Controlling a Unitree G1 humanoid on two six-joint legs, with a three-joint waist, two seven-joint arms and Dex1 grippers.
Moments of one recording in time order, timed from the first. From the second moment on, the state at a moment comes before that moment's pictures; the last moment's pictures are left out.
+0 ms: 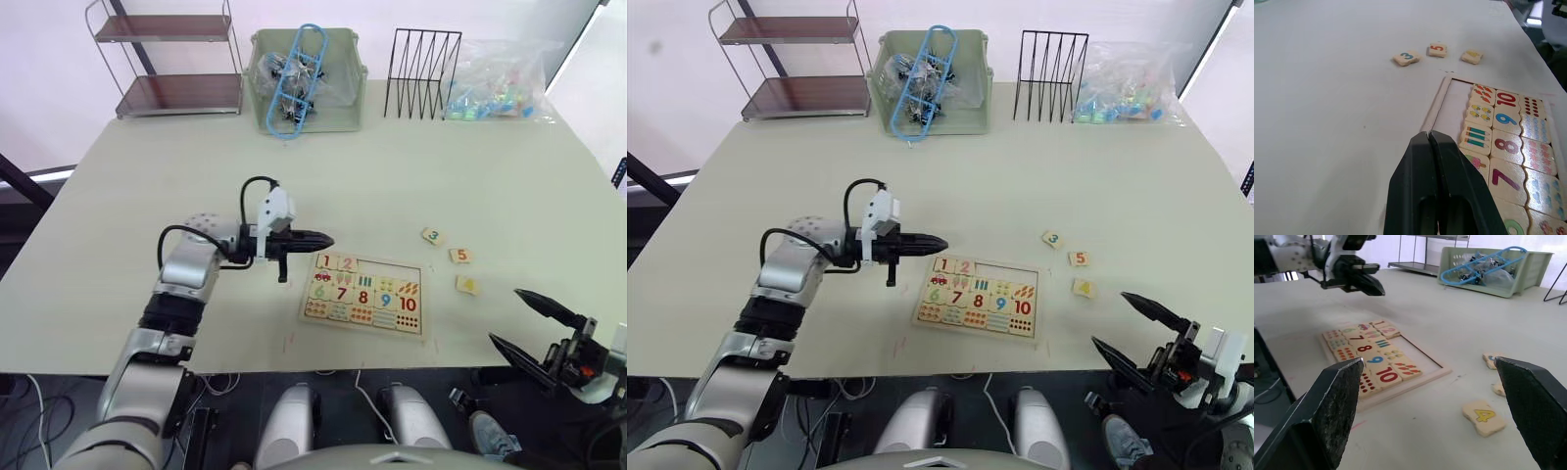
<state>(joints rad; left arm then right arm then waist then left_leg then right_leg) -0.51 0.56 -0.07 0.19 -0.29 0.28 -1.28 0.40 -0.52 -0.38 -0.16 0.69 -0.23 1.21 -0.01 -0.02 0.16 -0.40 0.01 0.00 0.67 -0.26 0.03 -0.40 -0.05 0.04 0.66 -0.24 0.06</state>
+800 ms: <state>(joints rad) 0.25 0.62 0.37 -0.27 -0.50 0.36 -0.96 0.26 -0.59 -0.41 0.10 0.60 -0.18 1.18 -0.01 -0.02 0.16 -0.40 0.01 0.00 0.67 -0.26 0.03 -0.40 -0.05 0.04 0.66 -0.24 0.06</state>
